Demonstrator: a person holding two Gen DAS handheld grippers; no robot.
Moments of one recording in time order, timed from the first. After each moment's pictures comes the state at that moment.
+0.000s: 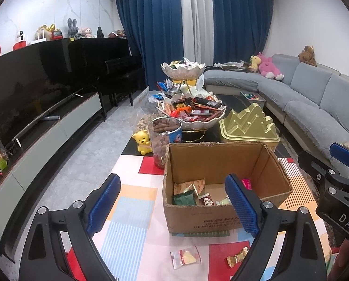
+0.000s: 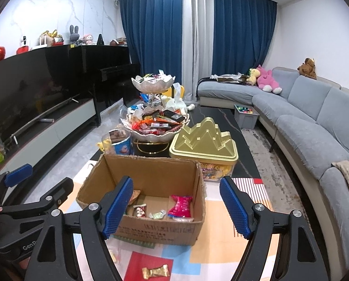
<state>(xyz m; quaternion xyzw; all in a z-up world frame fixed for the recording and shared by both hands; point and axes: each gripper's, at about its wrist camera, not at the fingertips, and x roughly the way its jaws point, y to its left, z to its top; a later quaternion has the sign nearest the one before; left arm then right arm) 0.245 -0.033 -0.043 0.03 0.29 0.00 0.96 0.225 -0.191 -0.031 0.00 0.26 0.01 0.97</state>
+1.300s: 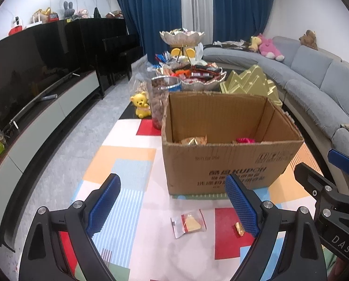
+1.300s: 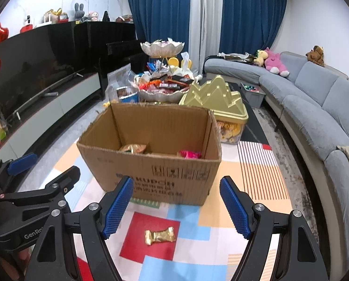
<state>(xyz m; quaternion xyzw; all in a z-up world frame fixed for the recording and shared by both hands) 0.222 -0.028 -0.109 0.03 0.36 -0.01 0.93 0.197 -0.178 -0.101 -0.02 0.33 0.02 0.94</state>
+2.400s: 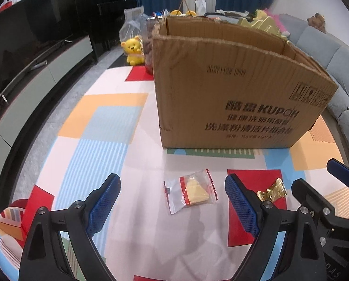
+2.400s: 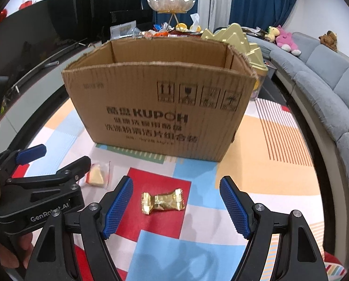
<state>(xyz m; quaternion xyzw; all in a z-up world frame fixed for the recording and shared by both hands) 0.244 -0.024 -0.206 0.02 0.45 -0.01 0.89 0.205 -0.166 -0.193 -0.03 0.41 0.04 0.91</state>
